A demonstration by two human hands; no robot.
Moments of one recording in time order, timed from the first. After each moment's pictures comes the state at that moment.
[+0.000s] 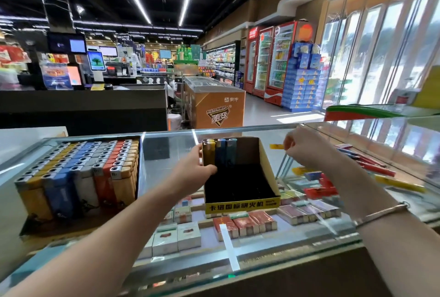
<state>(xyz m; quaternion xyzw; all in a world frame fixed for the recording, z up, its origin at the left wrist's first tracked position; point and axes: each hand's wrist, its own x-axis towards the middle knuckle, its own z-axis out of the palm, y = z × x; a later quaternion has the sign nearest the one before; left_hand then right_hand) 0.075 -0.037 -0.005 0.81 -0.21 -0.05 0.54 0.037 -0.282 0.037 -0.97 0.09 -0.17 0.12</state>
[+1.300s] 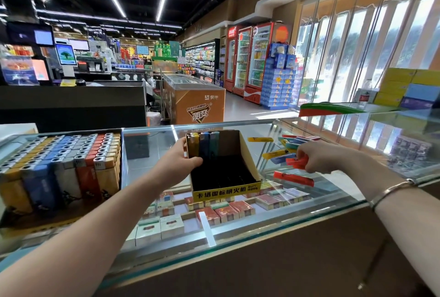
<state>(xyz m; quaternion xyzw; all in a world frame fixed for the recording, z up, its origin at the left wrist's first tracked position) 0.077 -0.041 -0.009 0.82 -0.22 -0.06 0.52 -0.011 -0.345 0.029 -0.99 0.14 0.05 0.04</state>
